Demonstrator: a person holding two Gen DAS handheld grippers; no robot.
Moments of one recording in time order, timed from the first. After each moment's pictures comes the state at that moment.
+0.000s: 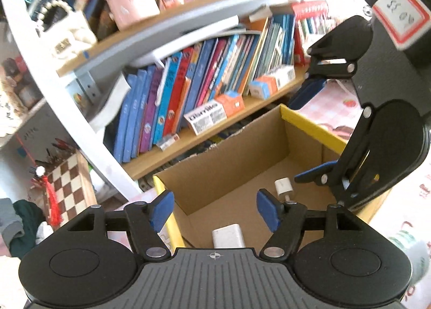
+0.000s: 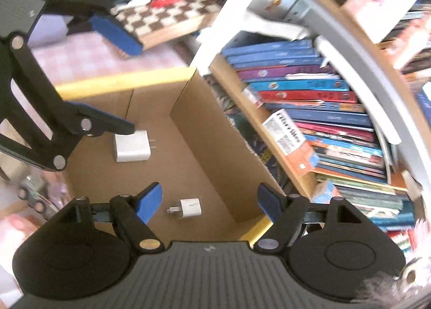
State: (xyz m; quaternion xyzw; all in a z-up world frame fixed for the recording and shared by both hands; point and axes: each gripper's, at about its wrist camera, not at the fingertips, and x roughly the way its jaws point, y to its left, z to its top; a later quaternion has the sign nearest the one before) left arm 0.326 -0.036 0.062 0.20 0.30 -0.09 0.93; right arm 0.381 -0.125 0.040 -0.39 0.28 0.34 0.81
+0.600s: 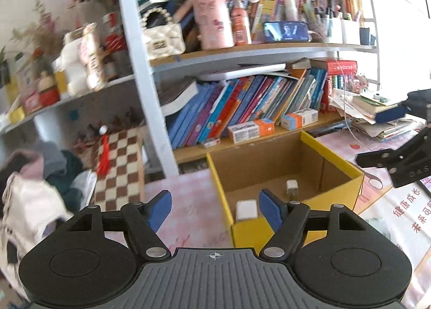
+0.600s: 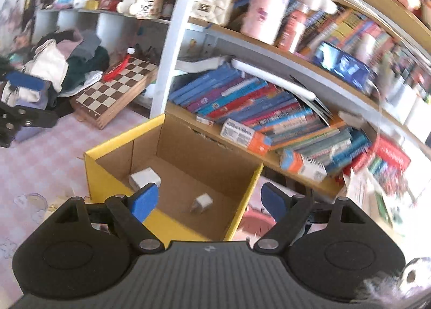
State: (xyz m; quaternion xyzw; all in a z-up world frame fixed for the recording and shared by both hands) left arm 0.191 0.043 0.083 0.08 0.24 -0.02 0.97; right arm 0.243 -0.173 0.070 -0.20 0.23 0.22 0.93
